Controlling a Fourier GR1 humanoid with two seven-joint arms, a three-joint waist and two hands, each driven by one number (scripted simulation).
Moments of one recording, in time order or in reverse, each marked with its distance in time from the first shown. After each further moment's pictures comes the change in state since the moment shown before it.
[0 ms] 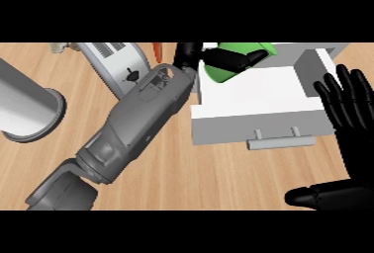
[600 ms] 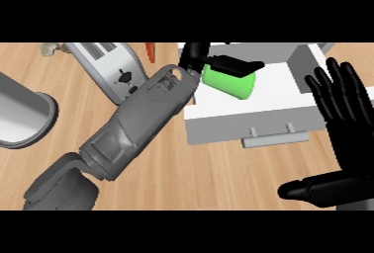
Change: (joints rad) left arm -0.062 0.000 -0.188 0.107 0.056 0.062 0.035; right arm -0.049 0.008 0.013 0.044 -0.005 0.007 -0.018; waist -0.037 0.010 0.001
